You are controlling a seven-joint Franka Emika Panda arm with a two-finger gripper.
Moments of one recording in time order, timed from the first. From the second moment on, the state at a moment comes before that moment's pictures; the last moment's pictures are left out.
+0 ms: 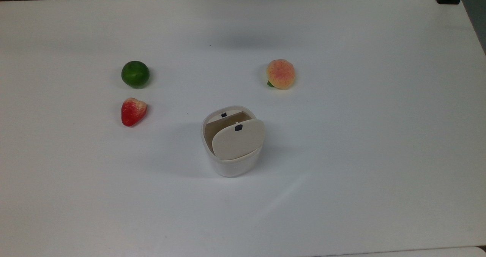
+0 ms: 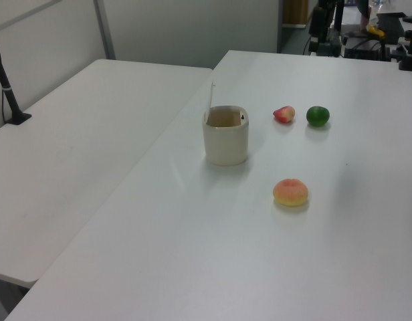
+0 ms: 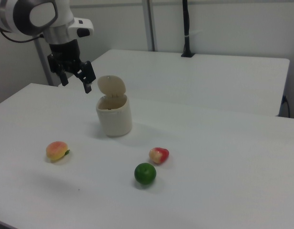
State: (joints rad) arm 0.09 -0.05 -0.05 -1.66 0.09 1.71 -0.01
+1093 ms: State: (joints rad) arm 0.09 -0.05 -0.05 -1.66 0.09 1.71 -0.01
